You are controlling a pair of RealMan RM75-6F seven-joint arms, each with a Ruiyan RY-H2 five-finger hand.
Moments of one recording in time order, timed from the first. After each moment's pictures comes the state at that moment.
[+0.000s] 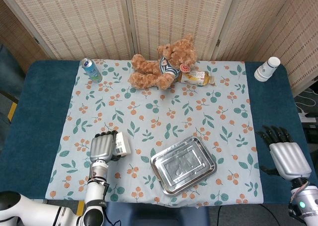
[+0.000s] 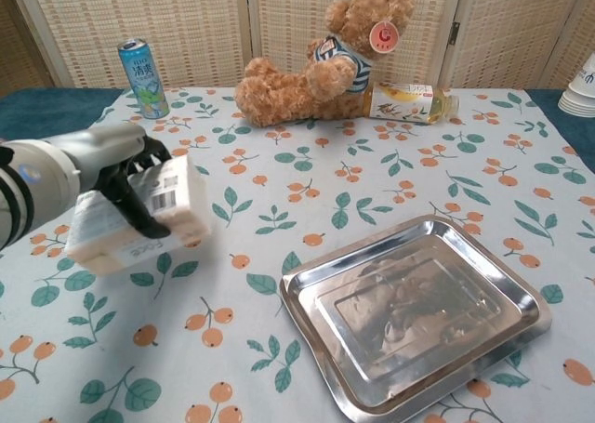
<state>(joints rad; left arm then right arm) -0.79 -1.73 -0.35 -1.98 0.43 1.63 0.93 0.22 -0.71 0.02 -2.19 -1.28 1.24 -0.37</state>
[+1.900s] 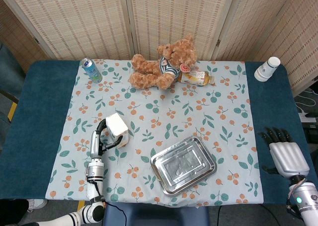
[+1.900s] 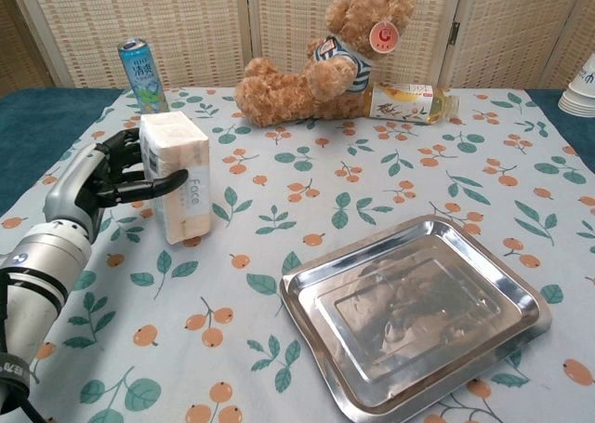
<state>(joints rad) -0.48 -2.07 -0.35 -1.06 1.20 1.30 -0.60 0.25 -0.77 0.02 -2.14 -1.17 1.21 -0.44</state>
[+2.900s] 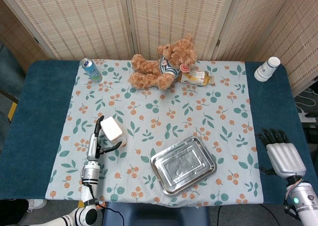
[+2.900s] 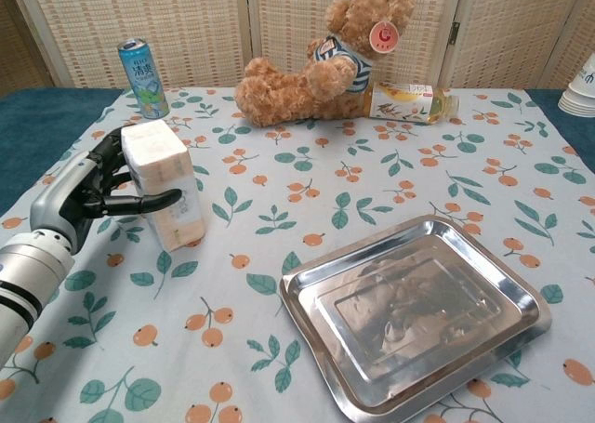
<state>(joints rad) -0.44 -2.01 -0.31 -1.07 1.28 1.27 -0.65 0.26 -0.78 0.01 -2.15 -1.17 1.21 -0.46</state>
